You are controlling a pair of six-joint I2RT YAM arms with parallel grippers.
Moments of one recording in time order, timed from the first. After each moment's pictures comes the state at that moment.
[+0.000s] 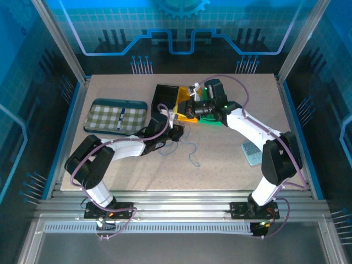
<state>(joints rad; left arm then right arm) -0.59 1.68 0.82 0.33 0.17 -0.48 0.46 1.68 1.31 -0.17 -0.82 0.87</state>
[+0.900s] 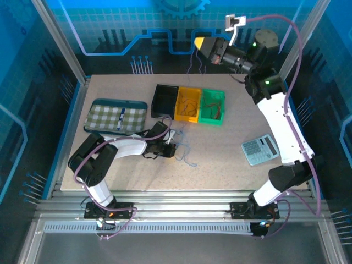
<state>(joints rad) -0.59 1.73 0.84 -0.19 0.26 -0.36 0.31 1.60 1.96 -0.20 -0.71 0.74</state>
